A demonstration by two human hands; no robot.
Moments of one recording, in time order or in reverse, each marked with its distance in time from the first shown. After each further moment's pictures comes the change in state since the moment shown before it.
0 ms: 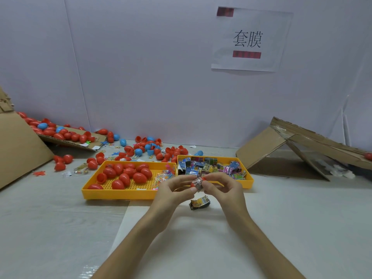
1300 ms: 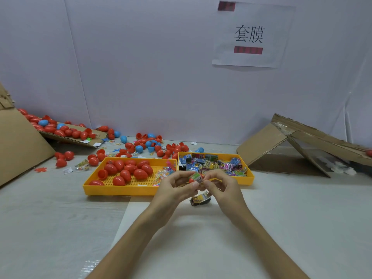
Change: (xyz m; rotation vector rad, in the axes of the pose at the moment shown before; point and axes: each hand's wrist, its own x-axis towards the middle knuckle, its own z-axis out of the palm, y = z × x) left_hand -0.002 0.003 0.004 -0.187 -0.025 -0.018; right_hand 0.000 -0.002 0.000 -0.212 -0.105 -0.052
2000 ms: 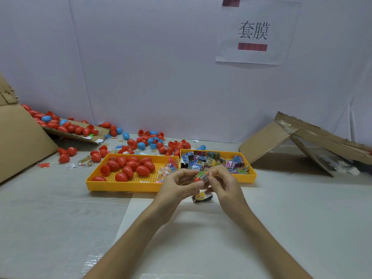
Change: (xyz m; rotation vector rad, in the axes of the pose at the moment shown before) left_hand 0.000 -0.001 0.000 0.100 -0.013 0.003; right_hand -0.001 0.003 0.003 -0.018 -0.035 -0.059
